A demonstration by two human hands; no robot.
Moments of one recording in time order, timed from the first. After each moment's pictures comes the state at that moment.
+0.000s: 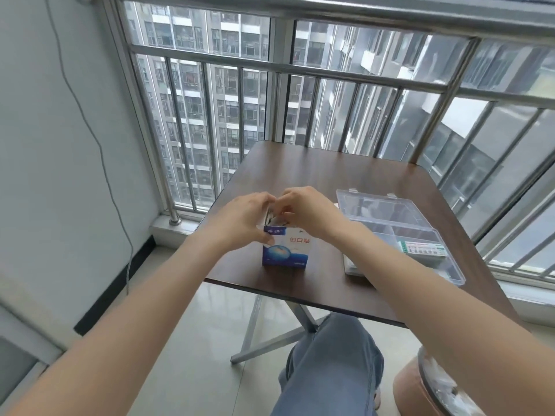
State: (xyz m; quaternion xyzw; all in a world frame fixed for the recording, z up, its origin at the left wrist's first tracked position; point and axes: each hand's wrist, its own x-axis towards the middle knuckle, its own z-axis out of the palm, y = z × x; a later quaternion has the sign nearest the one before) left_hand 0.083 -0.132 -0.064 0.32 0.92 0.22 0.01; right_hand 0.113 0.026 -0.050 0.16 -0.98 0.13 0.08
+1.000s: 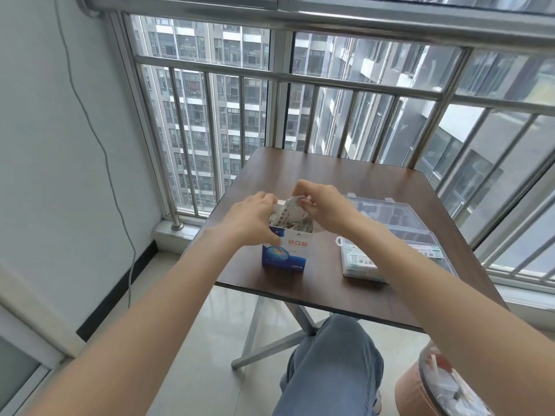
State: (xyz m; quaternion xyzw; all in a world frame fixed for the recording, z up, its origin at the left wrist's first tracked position) left_hand 0.089 -0.115 -0.054 0.29 0.95 0.13 0.02; right_hand 0.124 0.048 -0.038 0.06 -0.96 0.25 0.08
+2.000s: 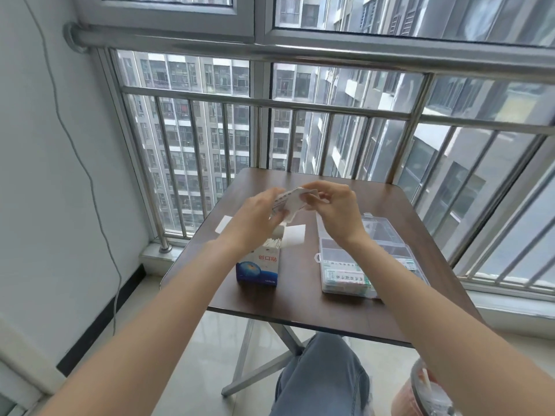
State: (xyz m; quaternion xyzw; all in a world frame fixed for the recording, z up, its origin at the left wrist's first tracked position) left_hand 0.100 -0.078 -0.030 0.34 0.87 0.34 -0.09; right_hand 0.142 0.079 -0.024 0.02 -0.83 0.47 0.30
